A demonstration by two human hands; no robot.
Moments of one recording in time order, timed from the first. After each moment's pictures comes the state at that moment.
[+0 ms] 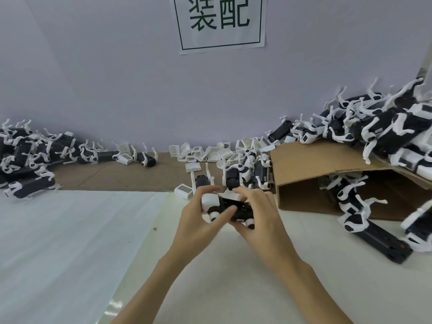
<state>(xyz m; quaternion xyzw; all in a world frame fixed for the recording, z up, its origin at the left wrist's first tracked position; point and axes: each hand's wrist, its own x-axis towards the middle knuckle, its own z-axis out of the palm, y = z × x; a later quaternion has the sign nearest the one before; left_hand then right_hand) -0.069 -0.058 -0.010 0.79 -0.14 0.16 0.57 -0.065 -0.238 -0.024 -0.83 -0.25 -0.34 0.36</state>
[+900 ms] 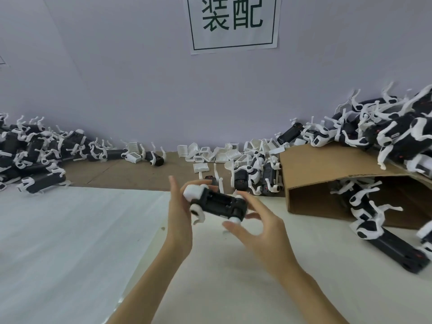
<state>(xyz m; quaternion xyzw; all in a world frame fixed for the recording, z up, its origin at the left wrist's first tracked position) -0.059 -0.036 0.006 0.59 -0.03 0.16 0.79 -0.081 -0.219 -0.017 -0.79 -0.19 -0.17 0.55</state>
